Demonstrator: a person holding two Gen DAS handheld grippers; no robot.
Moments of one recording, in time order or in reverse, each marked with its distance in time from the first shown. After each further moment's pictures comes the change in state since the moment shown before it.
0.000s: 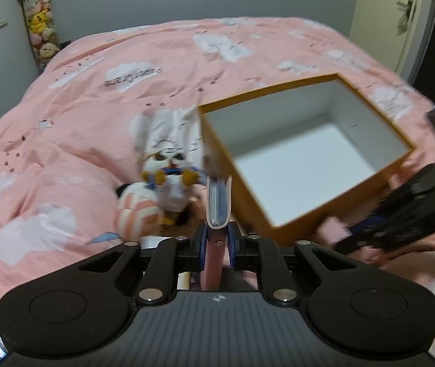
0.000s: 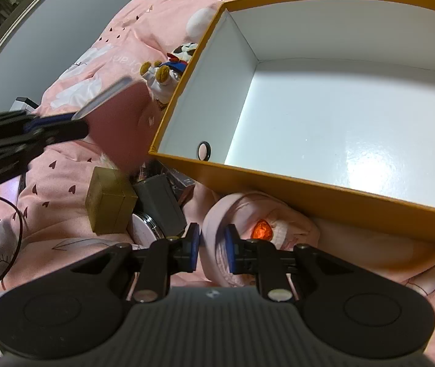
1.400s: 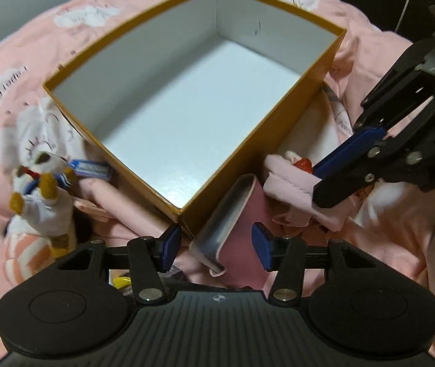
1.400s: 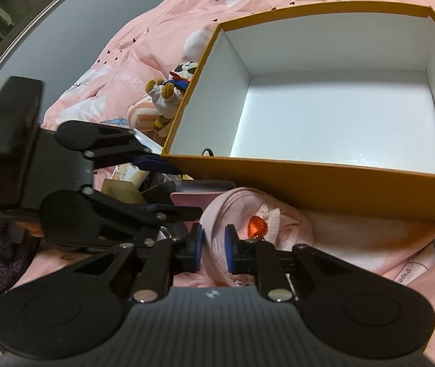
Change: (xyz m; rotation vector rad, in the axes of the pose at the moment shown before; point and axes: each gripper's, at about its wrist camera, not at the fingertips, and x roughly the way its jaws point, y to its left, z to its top) left arm 0.115 -0.047 -0.011 0.427 0.194 -0.259; right arm -0.019 0.011 -0.020 0.039 -0.100 -0.020
